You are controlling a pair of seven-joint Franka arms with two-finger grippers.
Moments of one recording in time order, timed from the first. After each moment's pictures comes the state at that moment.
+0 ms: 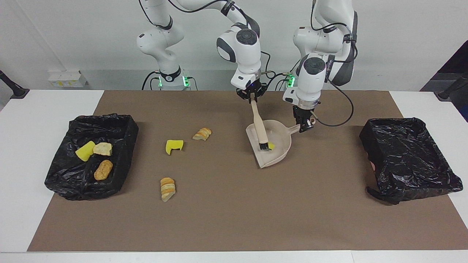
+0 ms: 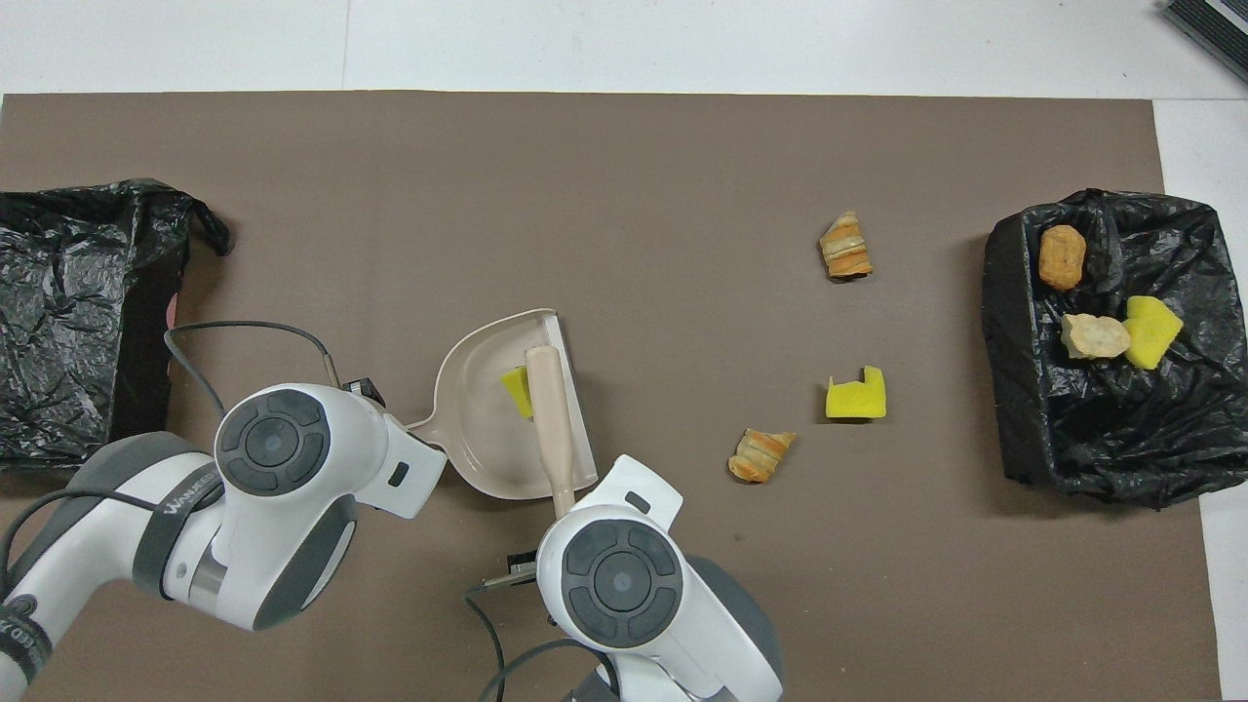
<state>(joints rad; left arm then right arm) -0.39 -0.08 -0.03 -2.35 0.13 2.26 0.84 0.69 0.06 0.14 -2.06 0.18 2.15 0.59</state>
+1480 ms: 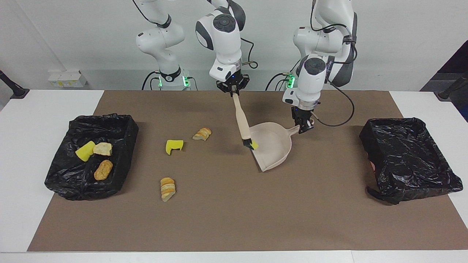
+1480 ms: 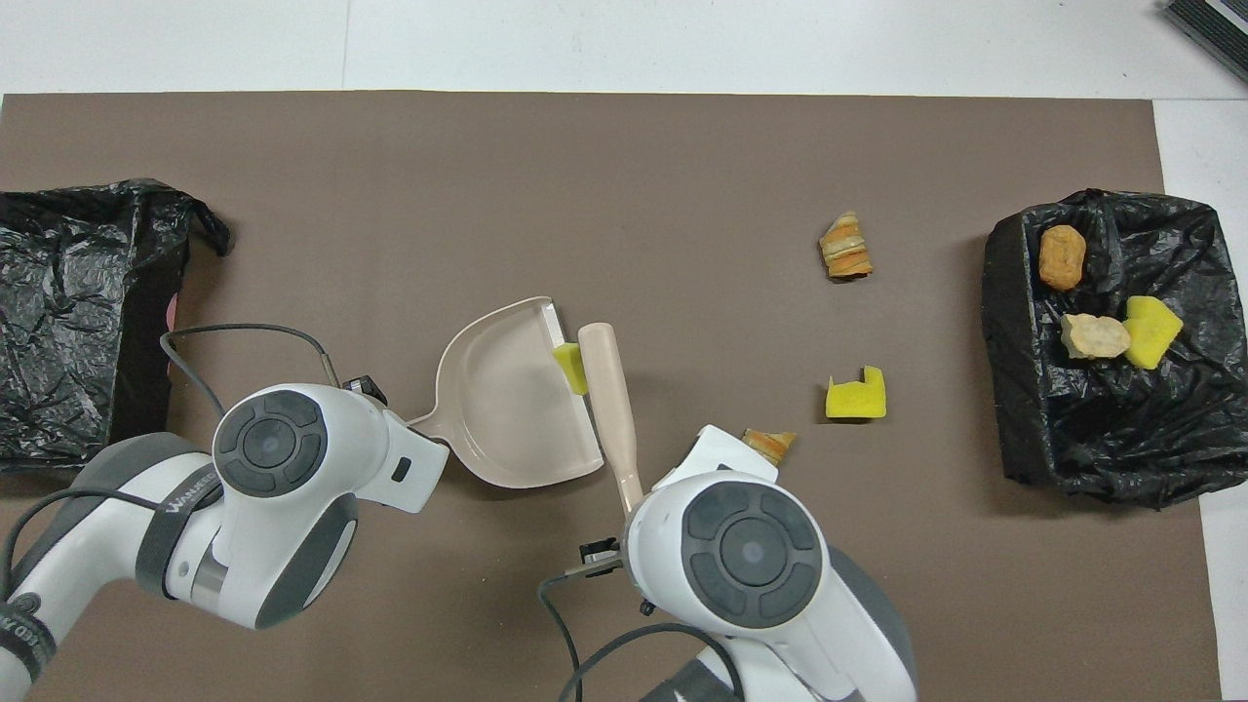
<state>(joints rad) -0.39 -0.07 -0.03 -2.35 0.11 2.31 0.77 0.52 -0.11 0.13 -2.07 0.18 1.88 0.46</state>
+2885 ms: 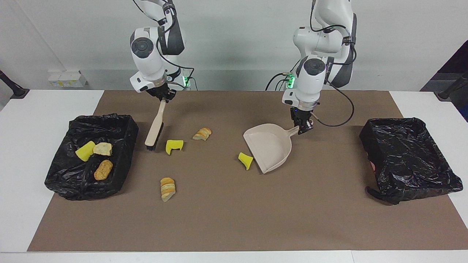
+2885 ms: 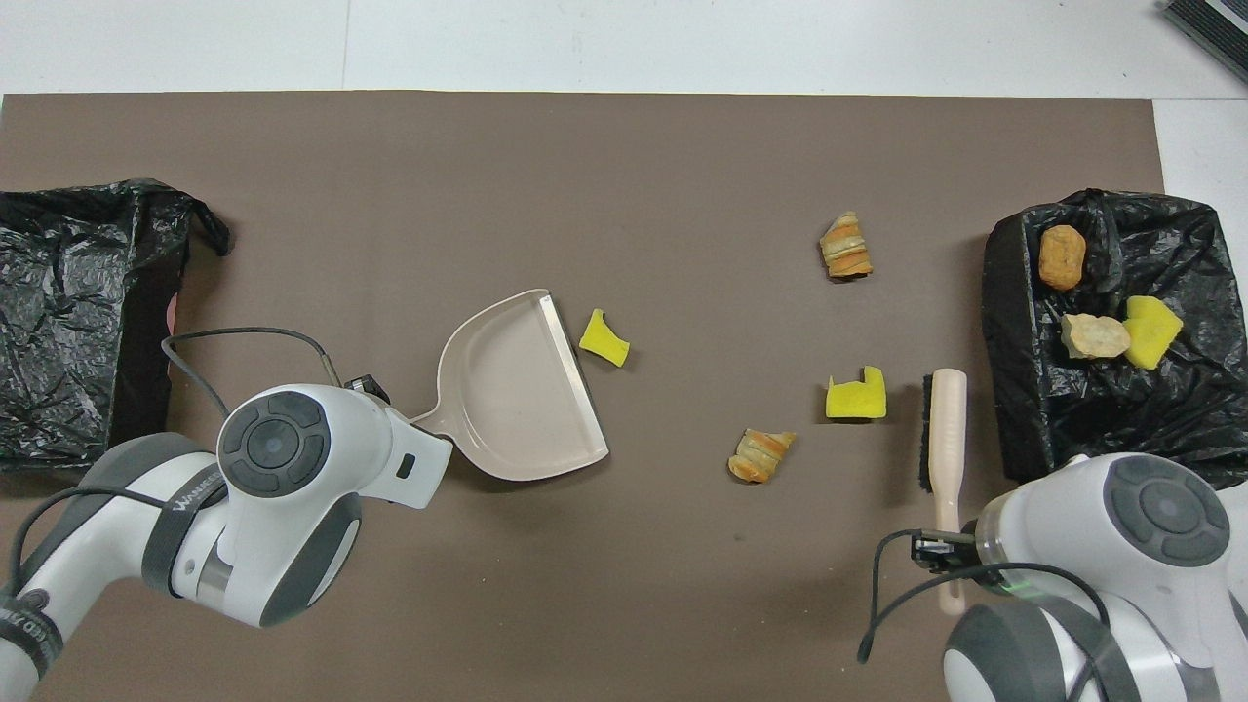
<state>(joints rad) -0.39 -0.06 -0.03 -2.36 0.11 2.31 0.76 0.02 -0.42 0.12 -2.55 0.01 1.88 0.33</state>
